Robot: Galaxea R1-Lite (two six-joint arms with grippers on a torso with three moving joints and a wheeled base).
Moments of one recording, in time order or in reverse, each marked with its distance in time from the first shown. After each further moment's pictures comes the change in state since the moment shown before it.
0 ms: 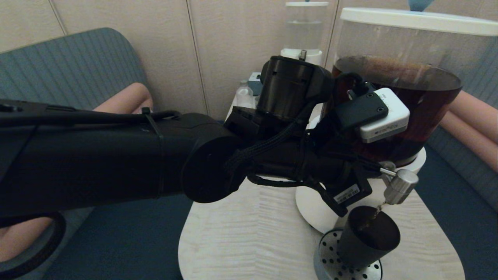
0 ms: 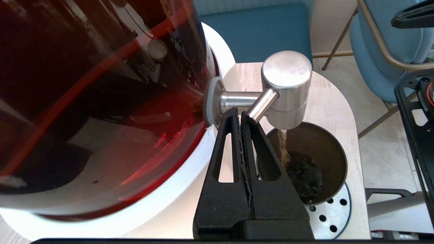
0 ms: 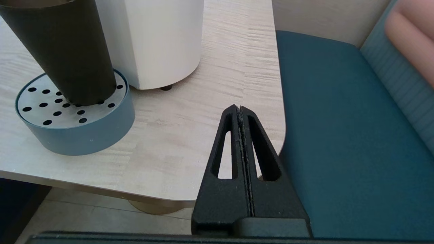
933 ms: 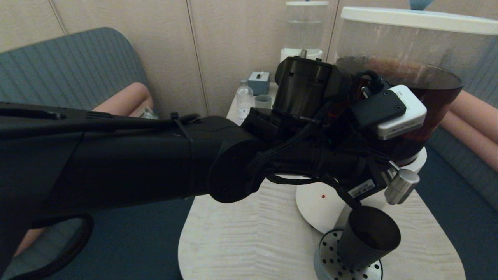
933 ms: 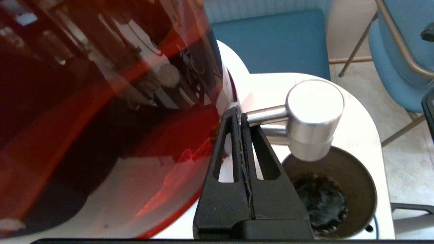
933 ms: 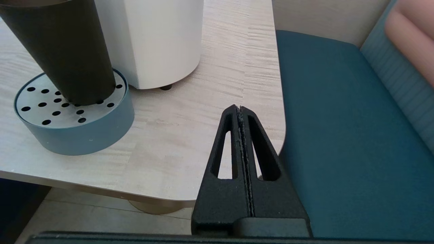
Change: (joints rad) left arm -0.023 0.054 -0.077 -0.042 0.051 0.006; right arm 0.000 0.000 0.000 0.000 0.000 0.000
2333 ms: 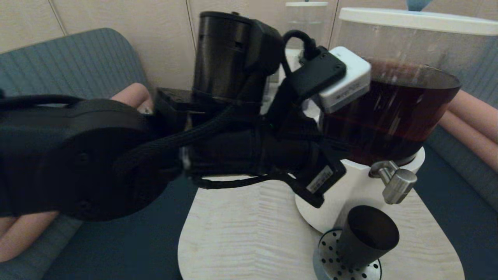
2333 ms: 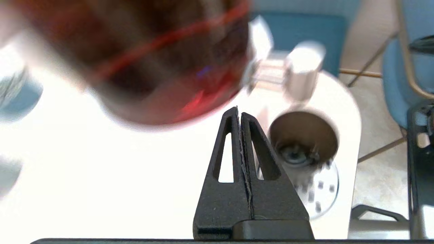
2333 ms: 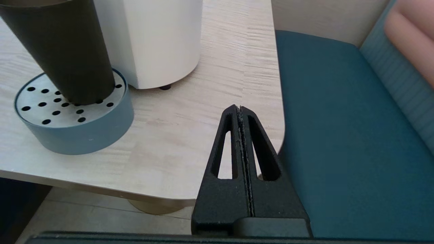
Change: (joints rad) left arm 0.051 -0.282 0.293 -0.006 0.121 -0.157; right arm 0.000 0.000 0.000 0.001 0.000 0.000
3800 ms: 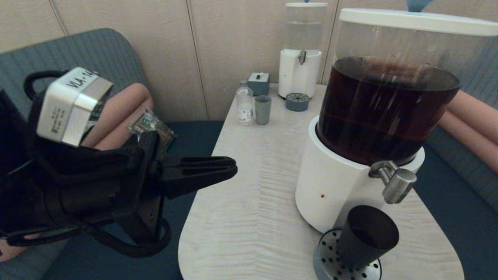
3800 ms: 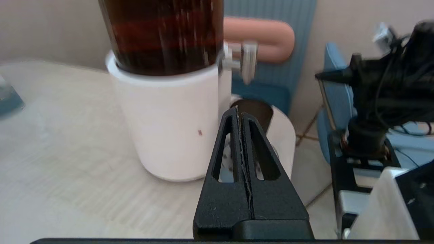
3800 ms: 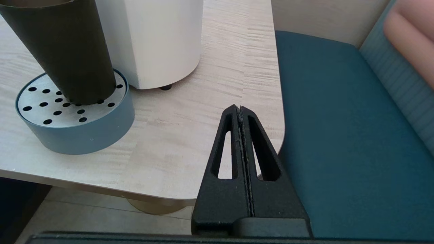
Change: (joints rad) left arm 0.394 -0.401 0.776 -0.709 -0.561 -0.305; right arm 0.000 0.000 0.000 0.000 0.000 0.000
